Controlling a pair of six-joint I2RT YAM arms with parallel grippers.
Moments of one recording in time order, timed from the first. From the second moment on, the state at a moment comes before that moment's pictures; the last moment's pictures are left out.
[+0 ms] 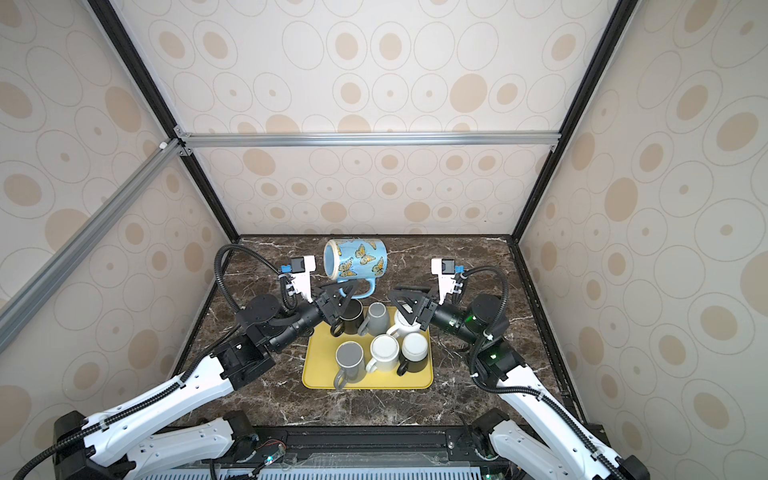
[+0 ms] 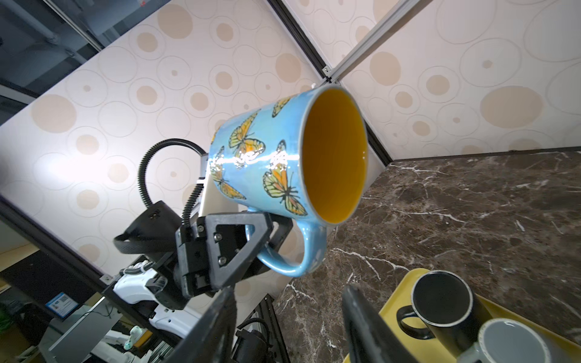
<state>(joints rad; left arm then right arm) -0.83 1.00 0.81 0.29 0.02 -0.72 0.49 0.85 0.68 0.36 -0.63 0.81</state>
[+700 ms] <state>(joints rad) -0.78 1.12 0.75 0.61 0.21 -0.92 0.49 0.93 0.68 0.44 -0.68 0.94</state>
